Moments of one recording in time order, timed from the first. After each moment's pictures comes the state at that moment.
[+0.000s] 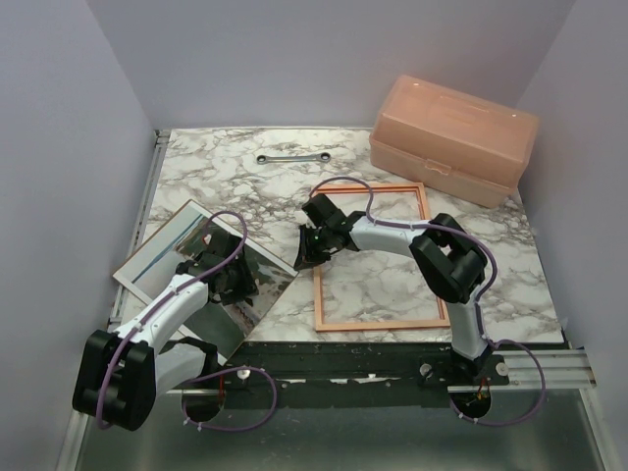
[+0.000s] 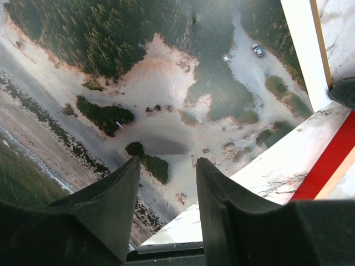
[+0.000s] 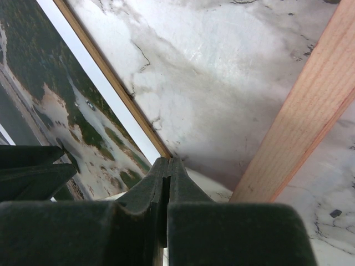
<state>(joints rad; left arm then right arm) -0.31 1.08 0.52 -0.56 0.05 -0.70 0.82 2.05 1.35 -0.26 -0.28 0.73</state>
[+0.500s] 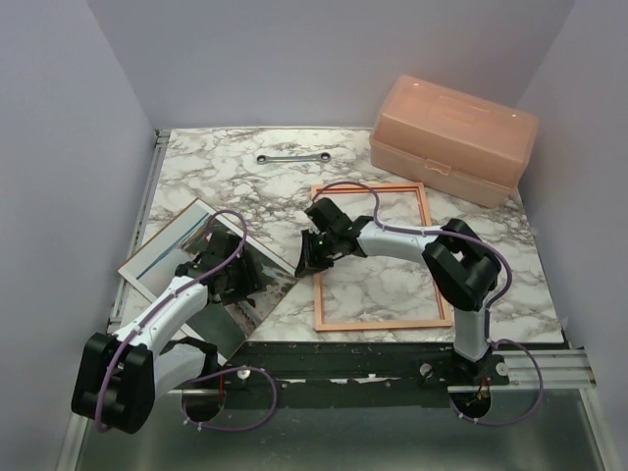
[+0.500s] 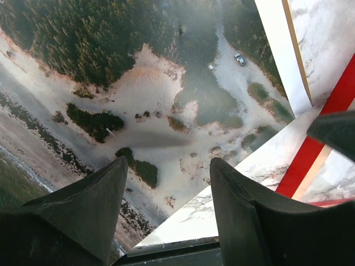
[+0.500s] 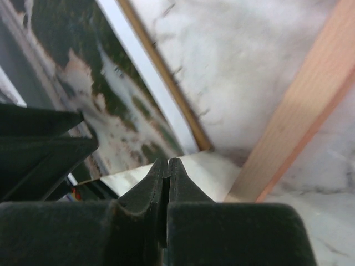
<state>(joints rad) -0.31 1.06 0.51 -0.52 0.09 -0.70 0.83 1.97 1.27 -0.26 -0.31 0.75</state>
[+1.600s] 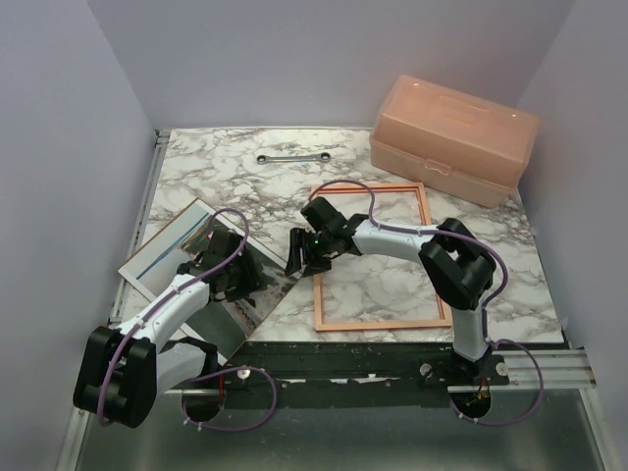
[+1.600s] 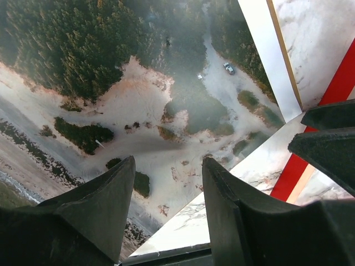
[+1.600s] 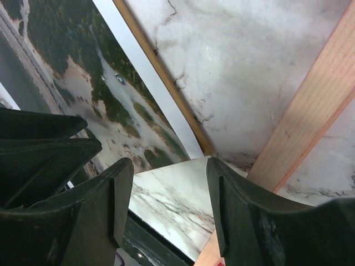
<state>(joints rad) -0.32 1.10 0.50 -0.46 0.12 -0.70 0.86 1.97 1.31 -0.30 -0.29 0.76</state>
